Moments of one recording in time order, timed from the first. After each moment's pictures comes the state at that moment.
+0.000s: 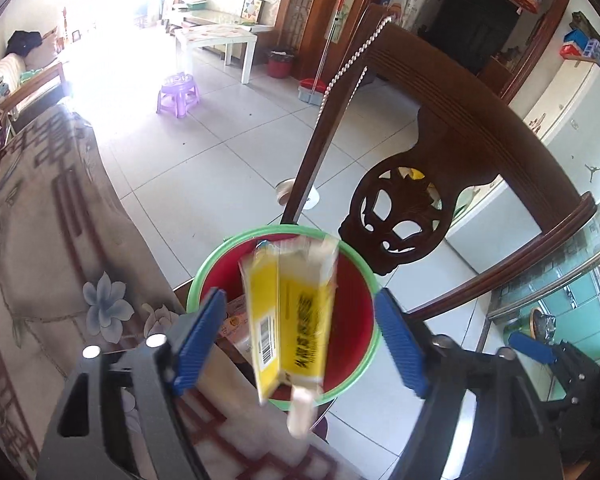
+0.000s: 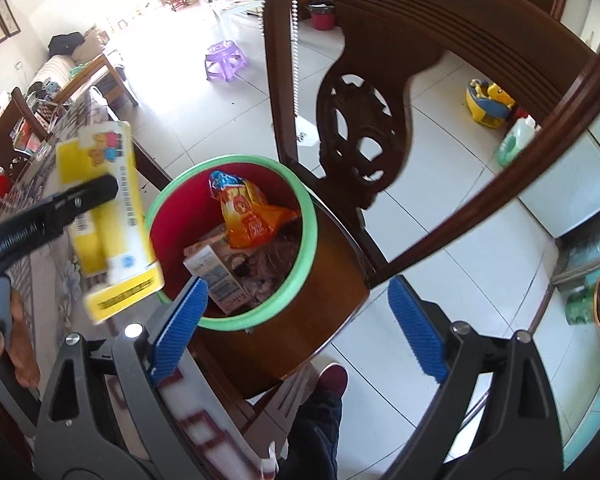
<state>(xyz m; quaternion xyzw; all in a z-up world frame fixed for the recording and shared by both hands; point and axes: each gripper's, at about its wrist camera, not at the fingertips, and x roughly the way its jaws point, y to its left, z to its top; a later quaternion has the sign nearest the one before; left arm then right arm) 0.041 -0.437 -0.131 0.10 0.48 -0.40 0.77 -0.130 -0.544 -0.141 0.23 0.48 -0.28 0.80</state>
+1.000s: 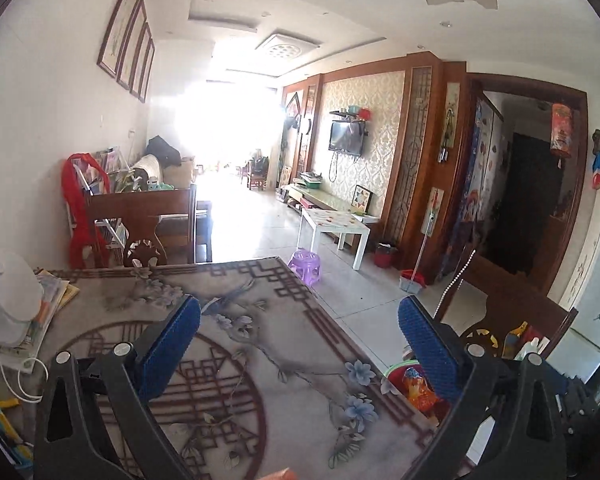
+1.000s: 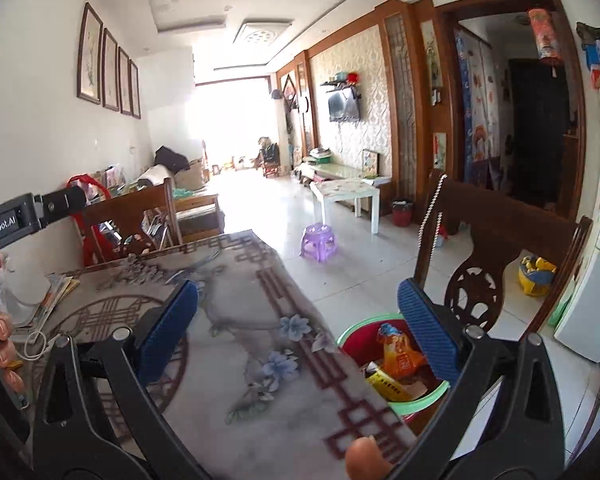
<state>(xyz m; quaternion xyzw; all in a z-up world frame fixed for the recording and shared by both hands) -0.023 -0.086 0.037 -0.03 0.19 -0.24 0.95 -0.128 -0.275 -0.027 0.08 0.16 -0.20 0.96</state>
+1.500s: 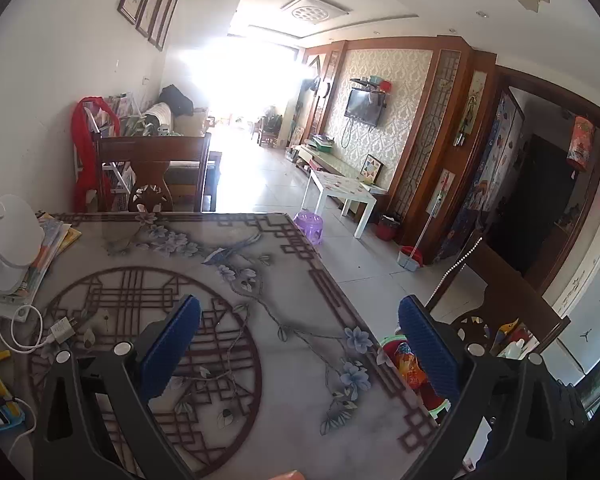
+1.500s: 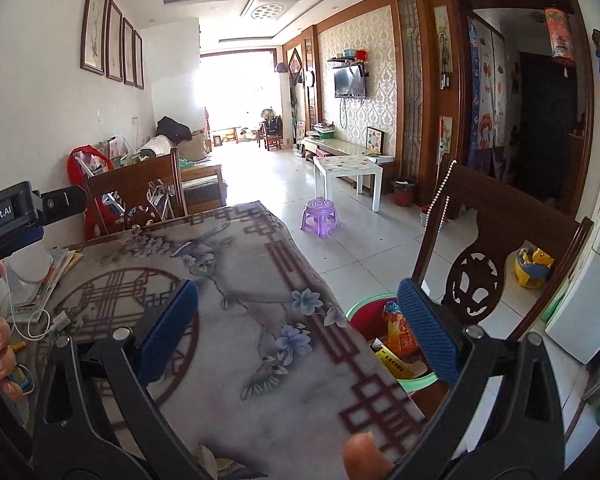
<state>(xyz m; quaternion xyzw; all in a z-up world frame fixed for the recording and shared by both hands) -0.016 -0.069 0.018 -0.06 0.27 -0.22 0.93 -0.123 -0.248 -0.022 0.07 0.21 -0.20 0.95</state>
